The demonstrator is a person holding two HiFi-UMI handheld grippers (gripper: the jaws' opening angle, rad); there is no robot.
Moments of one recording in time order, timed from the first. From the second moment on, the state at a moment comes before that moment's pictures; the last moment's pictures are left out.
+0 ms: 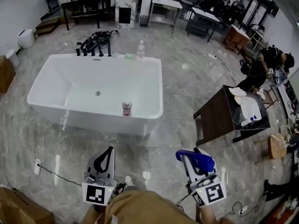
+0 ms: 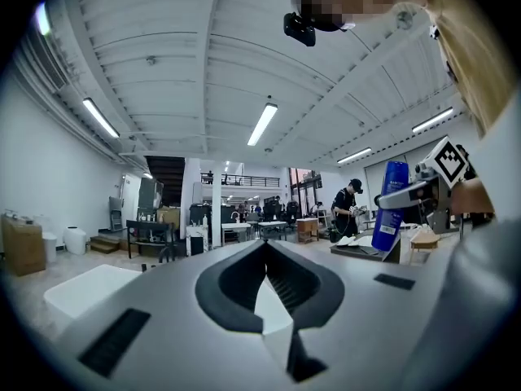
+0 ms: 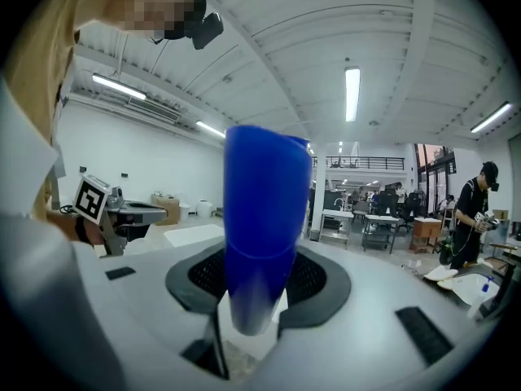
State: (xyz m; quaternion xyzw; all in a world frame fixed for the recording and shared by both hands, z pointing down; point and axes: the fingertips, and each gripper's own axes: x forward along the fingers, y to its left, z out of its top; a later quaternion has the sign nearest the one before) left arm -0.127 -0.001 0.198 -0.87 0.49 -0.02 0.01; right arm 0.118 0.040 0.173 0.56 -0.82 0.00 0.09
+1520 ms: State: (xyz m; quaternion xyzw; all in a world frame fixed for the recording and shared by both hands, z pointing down) left arm -0.089 -0.079 0.184 -0.82 0.57 -0.05 0.02; right arm 0.145 -0.100 0.181 0.47 -0.88 0.00 0.08
